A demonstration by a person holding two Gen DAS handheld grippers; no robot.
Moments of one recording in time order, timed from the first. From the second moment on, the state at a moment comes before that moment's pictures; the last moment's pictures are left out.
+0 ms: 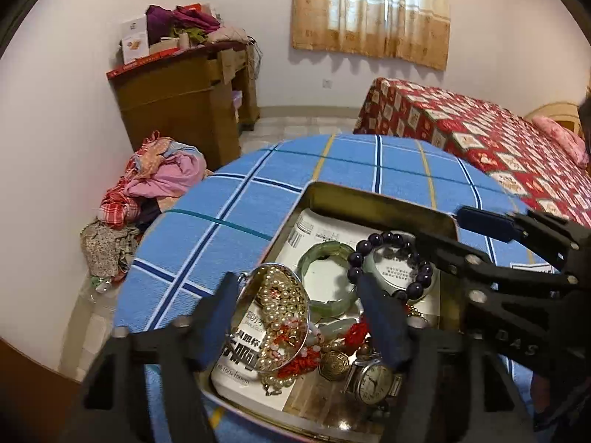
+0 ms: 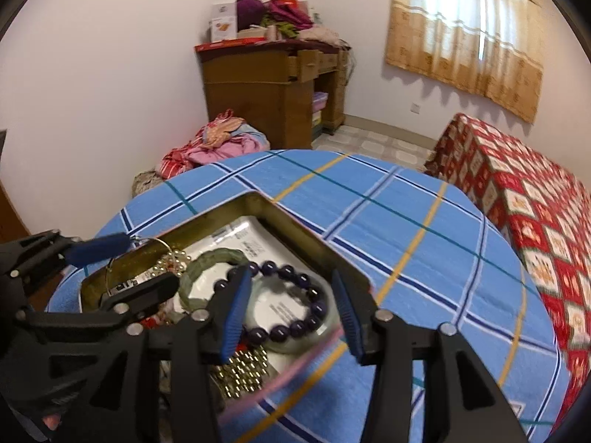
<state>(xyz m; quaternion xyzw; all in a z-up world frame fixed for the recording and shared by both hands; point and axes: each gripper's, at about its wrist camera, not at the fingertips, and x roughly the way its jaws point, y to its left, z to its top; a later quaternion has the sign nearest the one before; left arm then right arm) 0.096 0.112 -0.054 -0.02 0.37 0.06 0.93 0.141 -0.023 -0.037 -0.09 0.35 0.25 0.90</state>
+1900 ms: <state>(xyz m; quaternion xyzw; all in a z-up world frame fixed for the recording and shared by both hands) 0.051 0.106 -0.028 -0.03 0.35 0.07 0.94 0.094 -0.055 -0.024 -0.05 0.33 0.25 0.91</state>
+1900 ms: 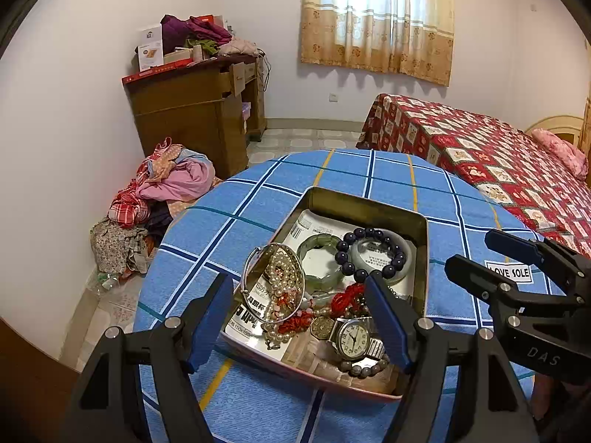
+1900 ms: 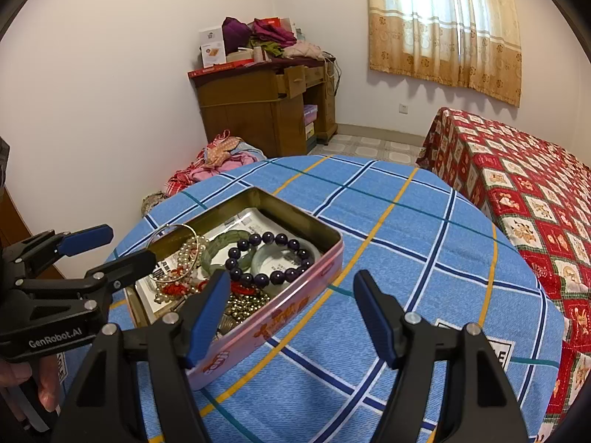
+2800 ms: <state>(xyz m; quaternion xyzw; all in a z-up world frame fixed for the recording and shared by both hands) 0.052 0.107 -0.029 -0.04 0.35 0.06 0.94 0.093 -0.055 -0.023 -0.05 0.33 0.25 0.91</state>
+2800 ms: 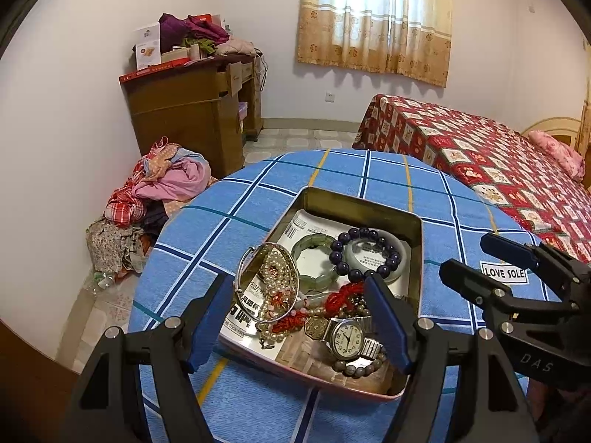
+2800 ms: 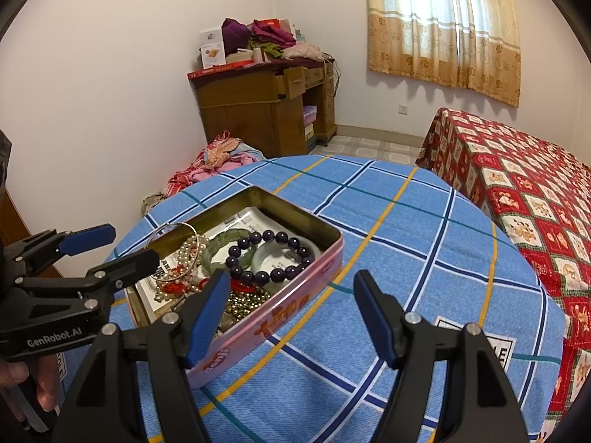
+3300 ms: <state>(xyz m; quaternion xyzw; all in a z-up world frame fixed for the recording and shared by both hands) 0.049 0.103 -0.031 -0.02 0.34 0.07 0.94 0.092 -0.055 -0.026 -0.05 0.33 0.25 0.91</state>
